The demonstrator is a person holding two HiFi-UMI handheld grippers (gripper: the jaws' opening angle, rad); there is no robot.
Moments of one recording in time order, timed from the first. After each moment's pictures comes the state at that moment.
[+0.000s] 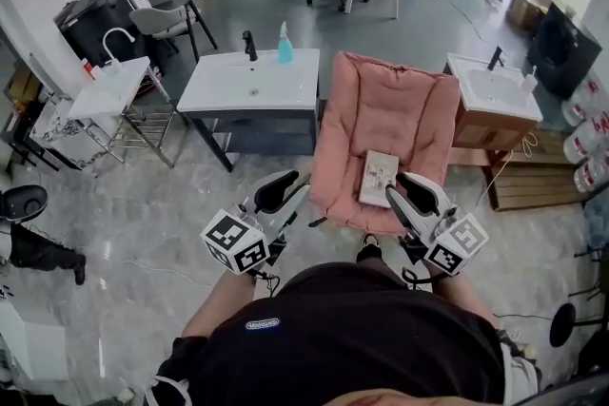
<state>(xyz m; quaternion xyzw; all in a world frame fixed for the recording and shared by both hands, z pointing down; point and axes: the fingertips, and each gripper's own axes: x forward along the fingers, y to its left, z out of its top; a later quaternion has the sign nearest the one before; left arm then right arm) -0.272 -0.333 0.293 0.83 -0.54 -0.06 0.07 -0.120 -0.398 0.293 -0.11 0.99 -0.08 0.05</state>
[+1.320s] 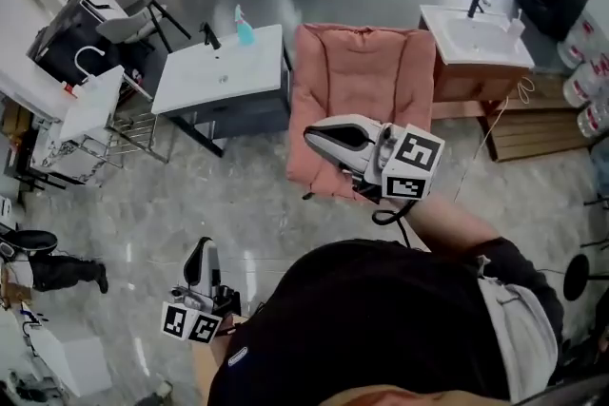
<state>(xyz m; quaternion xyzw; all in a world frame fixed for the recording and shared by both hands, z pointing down) -0.280 -0.220 0.277 0.69 -0.72 -0.08 0.05 -0.162 -0.440 0.228 0.10 0.99 -0.09 0.09</state>
